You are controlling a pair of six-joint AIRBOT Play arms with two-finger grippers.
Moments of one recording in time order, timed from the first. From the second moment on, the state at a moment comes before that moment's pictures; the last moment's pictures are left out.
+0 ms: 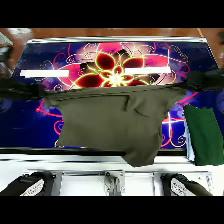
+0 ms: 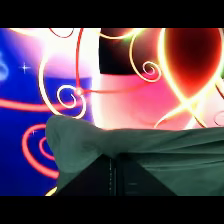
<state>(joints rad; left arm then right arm) -0.09 -1.05 1.31 1.44 -1.29 -1.66 -0.21 -1.22 1.52 -1.13 1.47 1.37</state>
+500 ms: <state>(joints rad) -0.01 -1.45 1.30 1.20 -1.04 -1.64 -0.06 -1.60 1.51 -1.06 1.06 1.48</state>
